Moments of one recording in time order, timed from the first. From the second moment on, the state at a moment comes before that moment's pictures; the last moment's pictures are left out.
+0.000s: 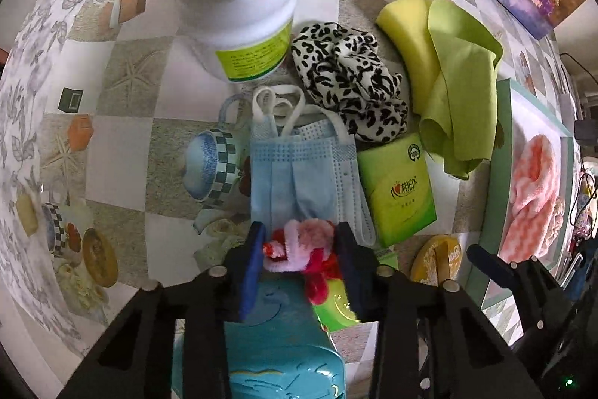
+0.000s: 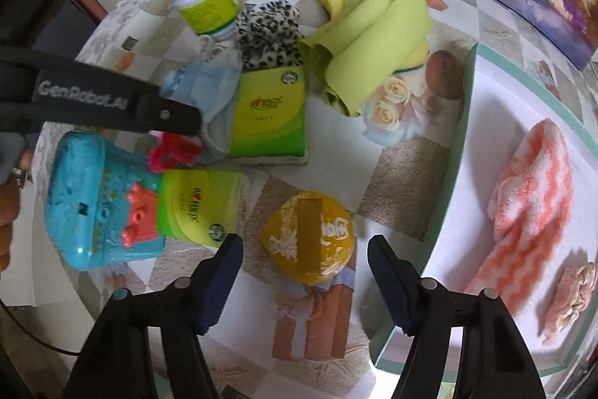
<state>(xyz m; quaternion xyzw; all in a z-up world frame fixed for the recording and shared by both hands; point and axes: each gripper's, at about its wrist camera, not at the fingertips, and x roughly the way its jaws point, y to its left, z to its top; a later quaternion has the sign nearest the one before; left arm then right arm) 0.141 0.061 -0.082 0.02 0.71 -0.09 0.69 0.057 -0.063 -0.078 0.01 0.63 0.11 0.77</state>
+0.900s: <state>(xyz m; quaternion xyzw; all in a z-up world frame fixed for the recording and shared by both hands) 0.108 0.053 -0.002 0.00 0.65 -0.07 0.76 0.056 -0.107 -0.059 0.07 0.61 0.10 0.78</state>
